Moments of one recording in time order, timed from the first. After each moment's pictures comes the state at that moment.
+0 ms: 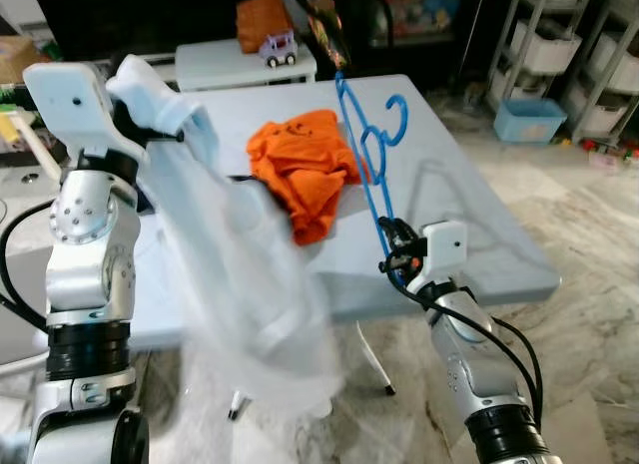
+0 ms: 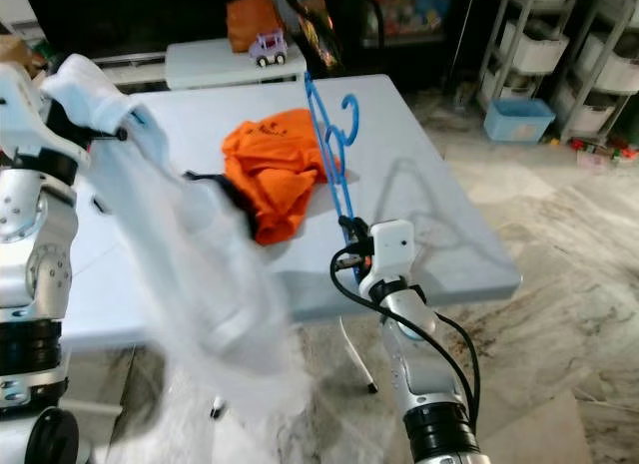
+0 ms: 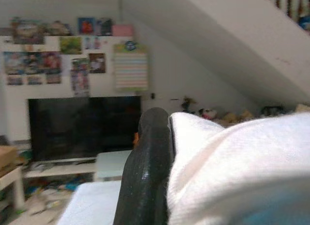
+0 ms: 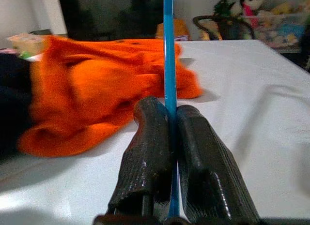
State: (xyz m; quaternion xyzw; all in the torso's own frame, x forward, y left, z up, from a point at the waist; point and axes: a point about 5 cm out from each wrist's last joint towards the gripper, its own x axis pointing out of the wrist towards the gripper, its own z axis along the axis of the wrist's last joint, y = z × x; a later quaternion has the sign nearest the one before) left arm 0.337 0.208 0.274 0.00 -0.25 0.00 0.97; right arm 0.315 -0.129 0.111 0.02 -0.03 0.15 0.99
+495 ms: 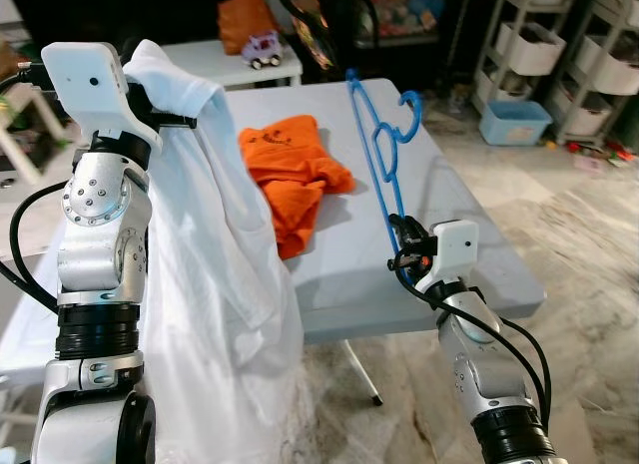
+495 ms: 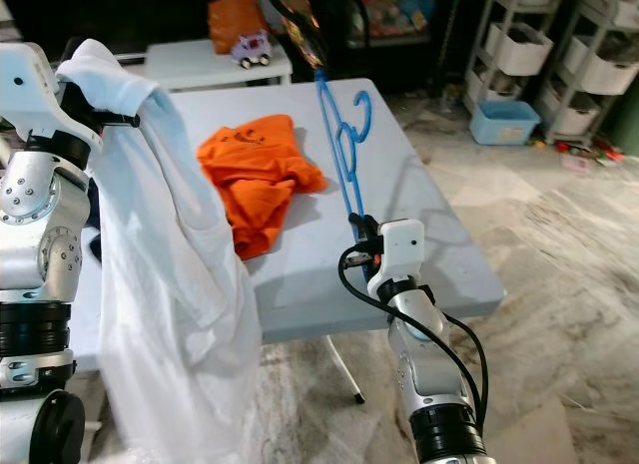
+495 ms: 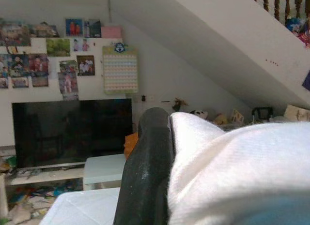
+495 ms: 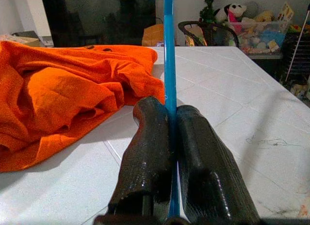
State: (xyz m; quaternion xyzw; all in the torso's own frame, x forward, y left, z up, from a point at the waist) left arm 0.346 0.201 0.281 0.01 -0.25 -0.01 0.97; right arm 0.313 -0.137 0.111 0.02 -0.04 0.13 0.99
